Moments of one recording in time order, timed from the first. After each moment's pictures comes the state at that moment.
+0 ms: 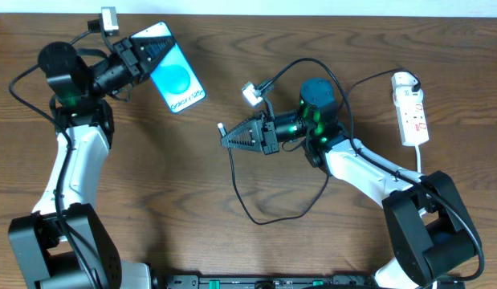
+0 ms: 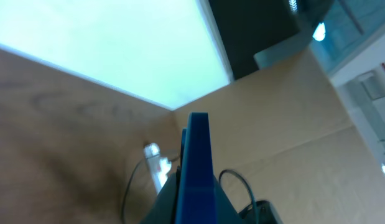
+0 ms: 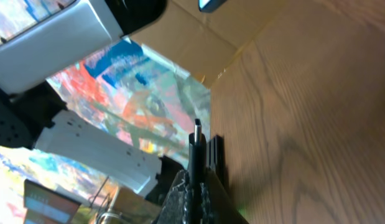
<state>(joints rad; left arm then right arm) 0.20 1.61 1.08 0.57 1.16 -1.14 0.49 1.76 0.97 0.70 -1.32 0.84</state>
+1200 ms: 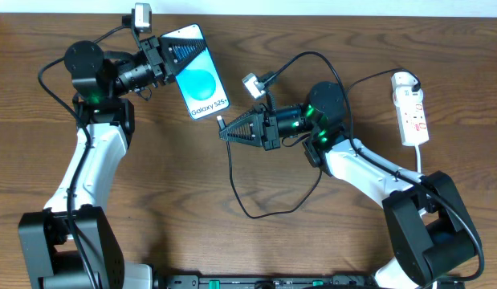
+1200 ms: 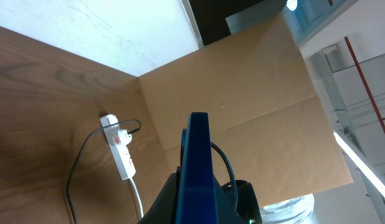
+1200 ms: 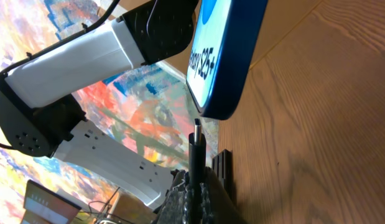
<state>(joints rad) 0.08 1.61 1.08 0.70 1.21 -1.33 0.49 1.76 0.97 0.94 -1.31 1.02</state>
